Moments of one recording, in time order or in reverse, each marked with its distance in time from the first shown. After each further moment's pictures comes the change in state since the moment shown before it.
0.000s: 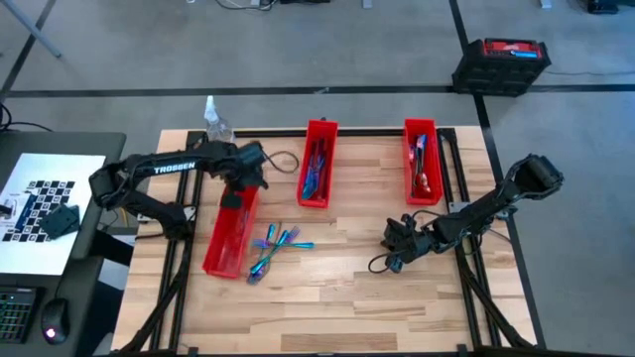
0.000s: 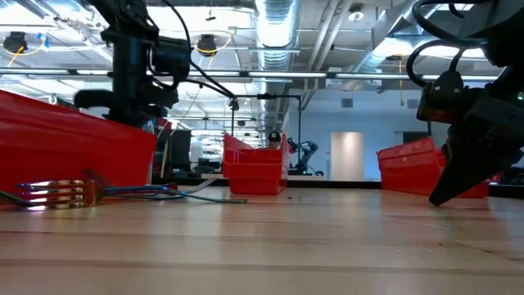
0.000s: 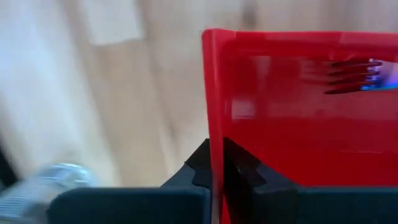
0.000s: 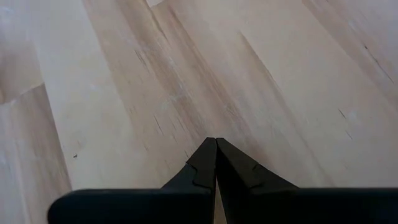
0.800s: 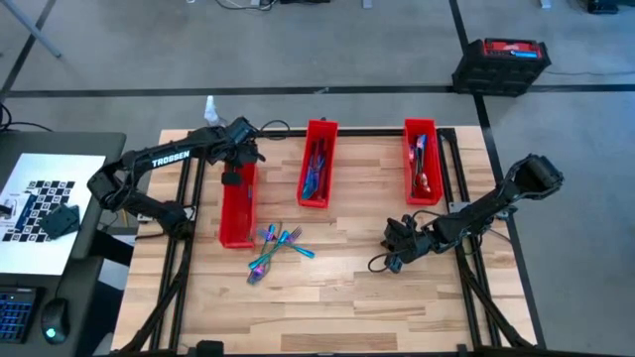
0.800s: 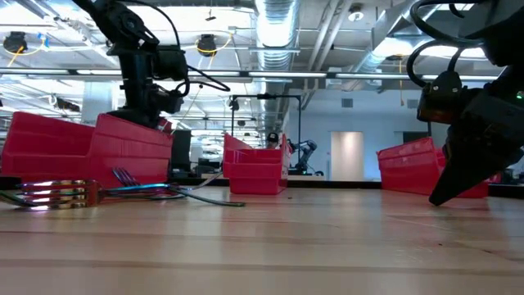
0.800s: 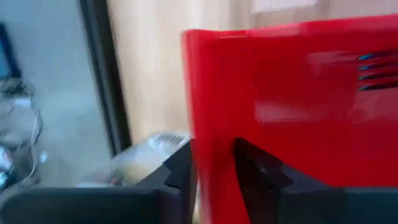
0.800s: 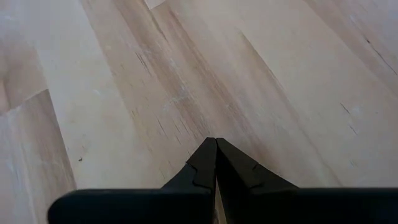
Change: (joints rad) left arm 0.226 0.000 0.000 0.215 -0.141 0.163; right arm 0.000 0.000 0.000 0.007 -0.001 0.034
